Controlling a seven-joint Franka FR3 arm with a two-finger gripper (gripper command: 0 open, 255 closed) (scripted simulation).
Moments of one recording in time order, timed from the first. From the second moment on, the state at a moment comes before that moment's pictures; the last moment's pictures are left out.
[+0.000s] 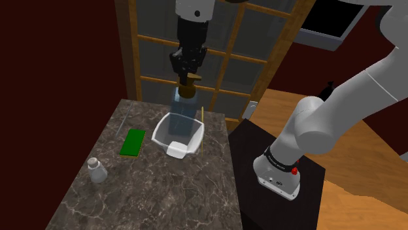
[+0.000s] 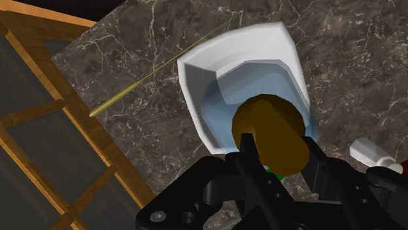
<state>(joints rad) 0.22 -0.32 0.27 -2.10 0.13 1.73 0.40</state>
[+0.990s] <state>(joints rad) 0.22 -0.32 0.27 -2.09 0.13 1.72 0.40</state>
